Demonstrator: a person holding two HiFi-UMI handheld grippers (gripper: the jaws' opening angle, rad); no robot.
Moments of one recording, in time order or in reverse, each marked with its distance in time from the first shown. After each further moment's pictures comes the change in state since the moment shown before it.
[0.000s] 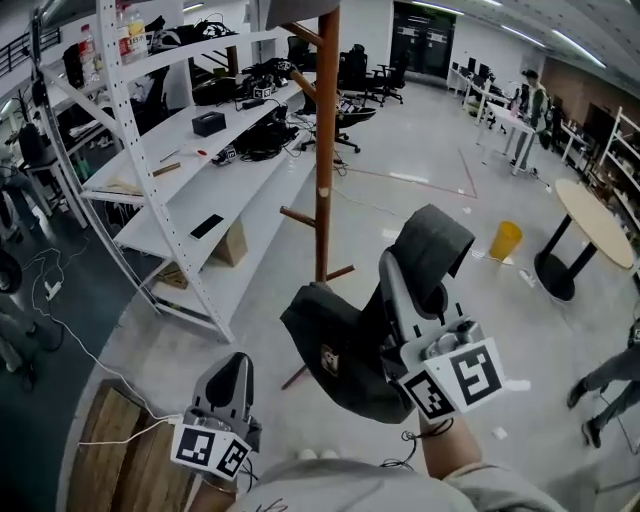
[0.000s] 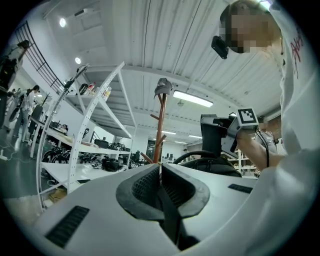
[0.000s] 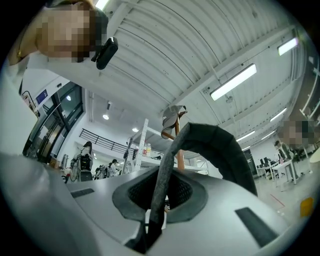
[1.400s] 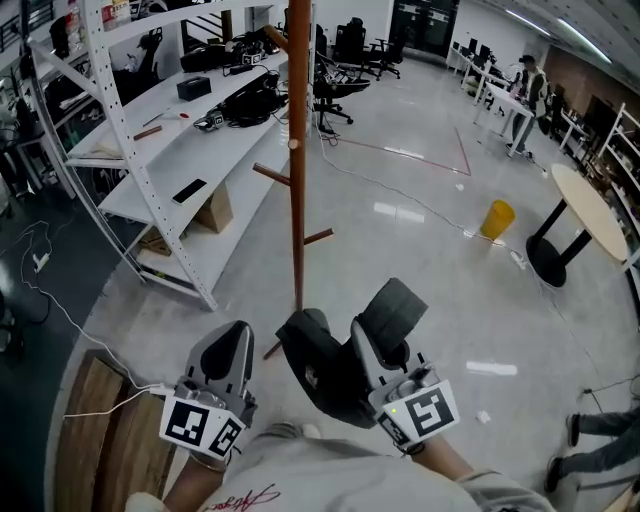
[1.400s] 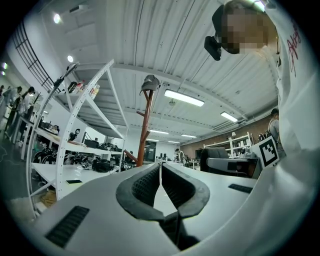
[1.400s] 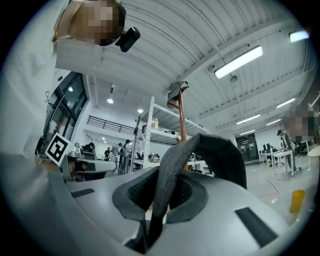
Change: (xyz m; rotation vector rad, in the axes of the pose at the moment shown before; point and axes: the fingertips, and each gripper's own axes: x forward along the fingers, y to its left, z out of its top) left arm 0.016 -0.061 -0.014 0.033 -0.002 -0.084; right arm -0.118 0.016 -0.129 0.006 0.266 0.065
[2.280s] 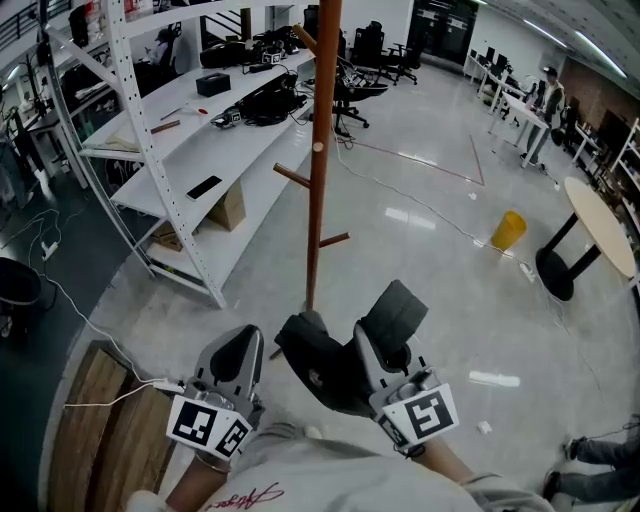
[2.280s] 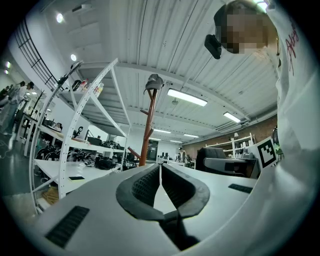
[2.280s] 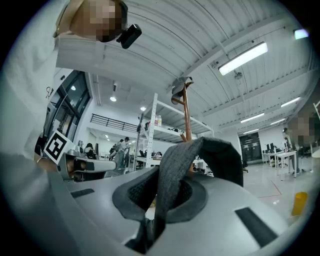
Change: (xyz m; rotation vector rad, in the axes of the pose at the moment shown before) left arm -0.007 0.010 -0.011 -0.026 0.015 0.023; right arm 0.017 0.011 -0.010 -0.028 0.026 0.039
